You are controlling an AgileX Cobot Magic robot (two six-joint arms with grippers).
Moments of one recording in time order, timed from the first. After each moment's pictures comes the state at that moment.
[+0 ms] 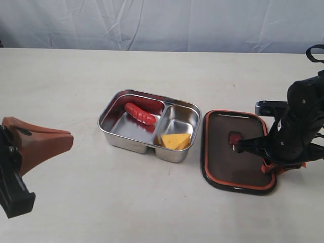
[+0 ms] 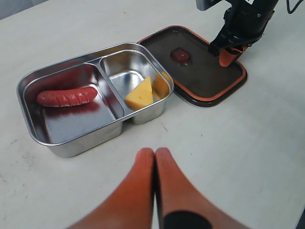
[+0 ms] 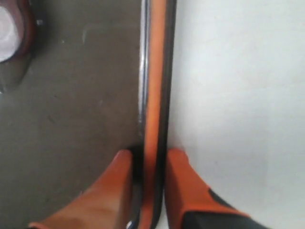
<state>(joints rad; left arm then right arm) -0.46 0.74 -0.47 -0.83 0.54 0.89 0.39 1.79 -0.79 -0.09 0.60 0.42</state>
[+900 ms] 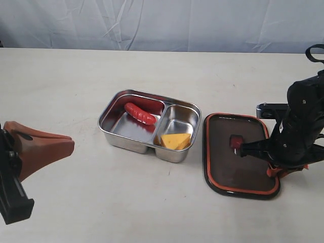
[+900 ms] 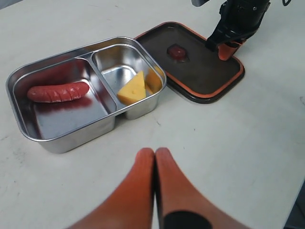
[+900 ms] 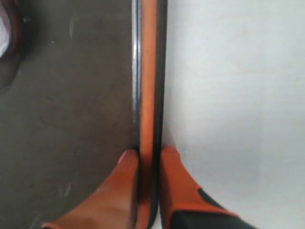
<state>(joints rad) -0.46 0.74 -0.47 -0.83 0.57 0.89 0.39 1.78 -0.79 -0.12 0.66 0.42</state>
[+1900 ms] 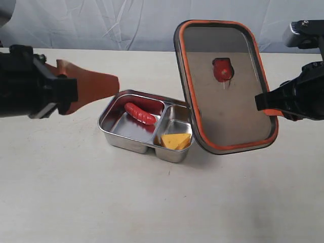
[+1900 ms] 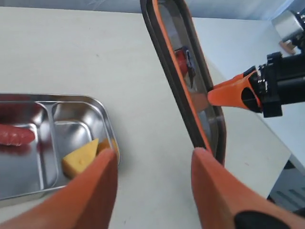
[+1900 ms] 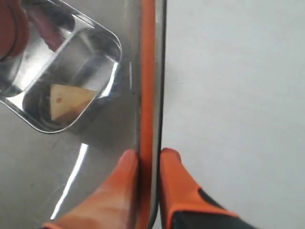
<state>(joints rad) -0.46 1.00 -0.66 -1.30 0.52 0.88 0.39 1.17 -0.79 0.27 0.67 -0.18</state>
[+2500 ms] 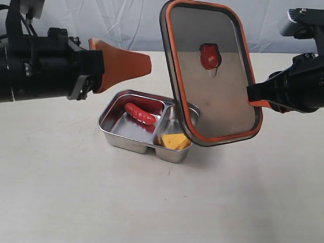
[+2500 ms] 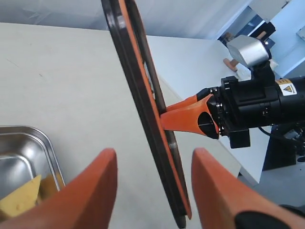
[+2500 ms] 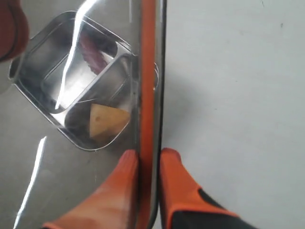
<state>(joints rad) -0.46 1.18 -0.71 -1.73 0.67 1.26 0.39 1.17 -0.79 0.49 0.62 -0.38</state>
